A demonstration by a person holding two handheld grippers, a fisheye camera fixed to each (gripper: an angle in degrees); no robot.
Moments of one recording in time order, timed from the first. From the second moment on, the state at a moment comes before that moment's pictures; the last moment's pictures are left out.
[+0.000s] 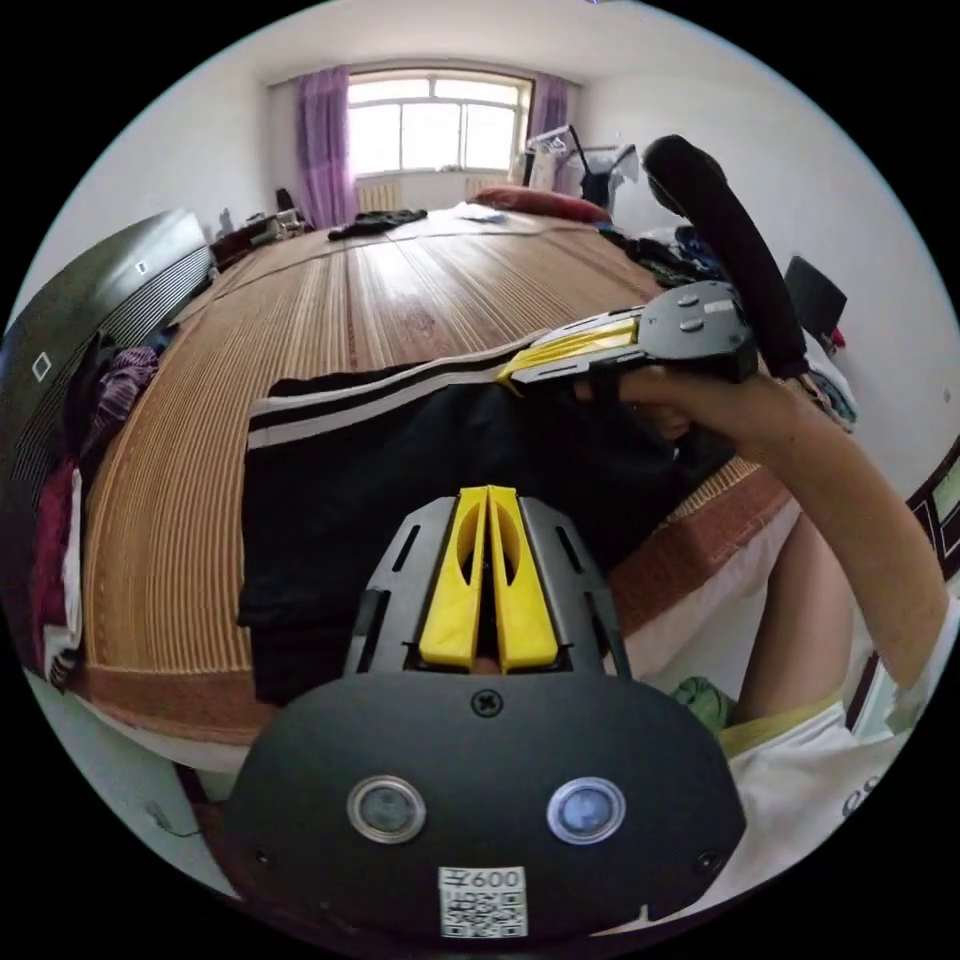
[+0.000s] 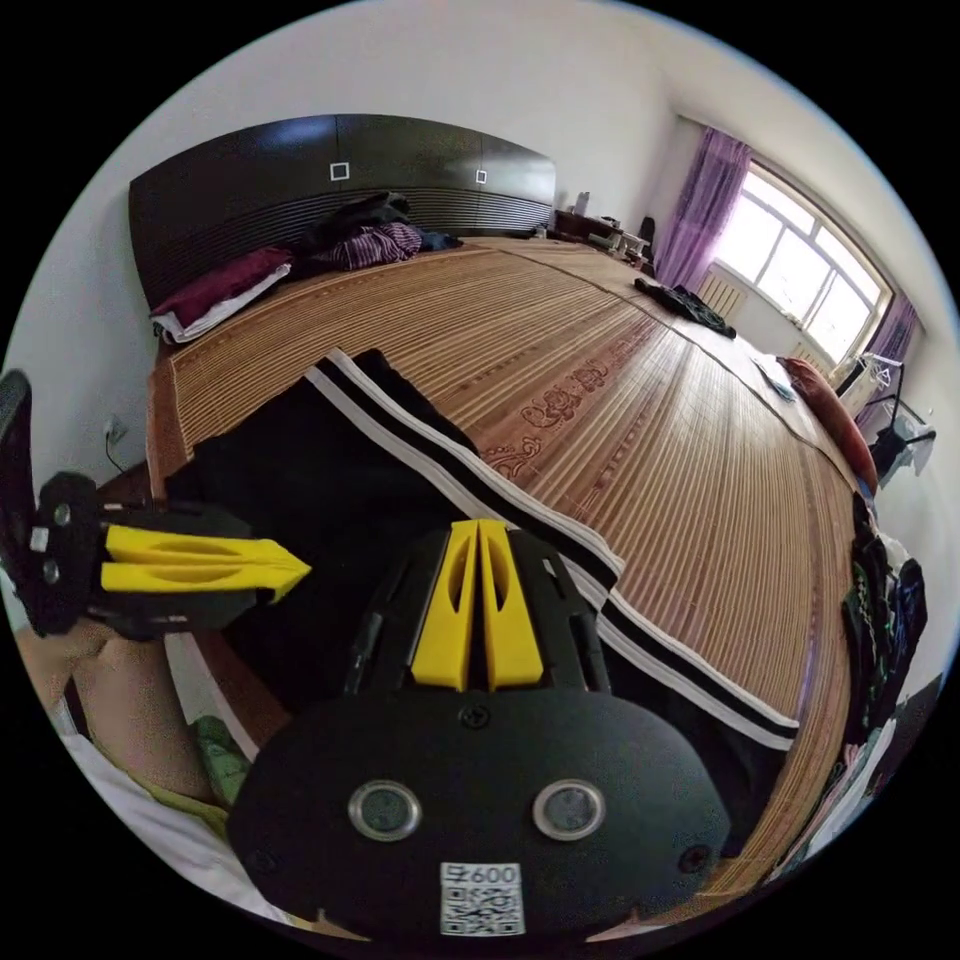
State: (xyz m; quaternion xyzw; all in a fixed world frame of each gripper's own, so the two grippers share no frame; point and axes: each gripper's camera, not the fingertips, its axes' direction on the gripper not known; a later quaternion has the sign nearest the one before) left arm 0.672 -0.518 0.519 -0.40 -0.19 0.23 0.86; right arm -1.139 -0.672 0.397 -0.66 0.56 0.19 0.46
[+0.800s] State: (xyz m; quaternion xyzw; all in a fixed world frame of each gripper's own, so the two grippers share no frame) left arm 0.521 -0.547 0.619 -0.41 -0.26 0.25 0.84; right arm -1.183 -0.727 0.427 -0.58 0.66 0.13 0.45
